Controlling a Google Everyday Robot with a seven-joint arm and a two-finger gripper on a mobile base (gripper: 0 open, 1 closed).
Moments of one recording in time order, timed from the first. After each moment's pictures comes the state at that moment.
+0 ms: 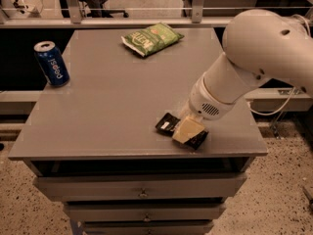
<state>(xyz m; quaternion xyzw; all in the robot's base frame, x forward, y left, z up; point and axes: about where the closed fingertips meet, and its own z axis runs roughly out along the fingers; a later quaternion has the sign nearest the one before) 0.474 -0.080 0.832 -0.56 0.80 0.11 0.19</state>
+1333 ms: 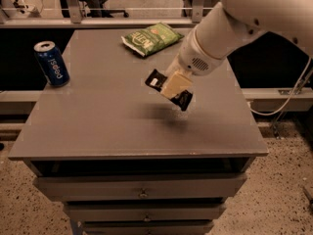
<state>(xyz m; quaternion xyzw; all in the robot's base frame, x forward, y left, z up) 0.550 -0.056 0.906 -0.58 0.76 0.09 0.28</state>
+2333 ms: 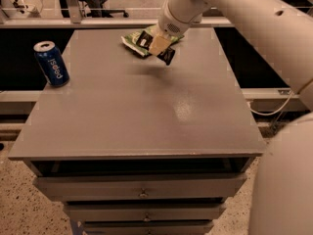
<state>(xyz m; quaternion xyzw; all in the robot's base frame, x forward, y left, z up) 0.730 -0.027 0.921 -0.60 0.72 -0.01 0.34</state>
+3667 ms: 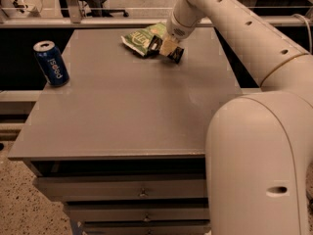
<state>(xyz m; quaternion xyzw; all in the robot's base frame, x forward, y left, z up) 0.805 -0.063 0.872 -0.61 0.73 -0.03 0.31</state>
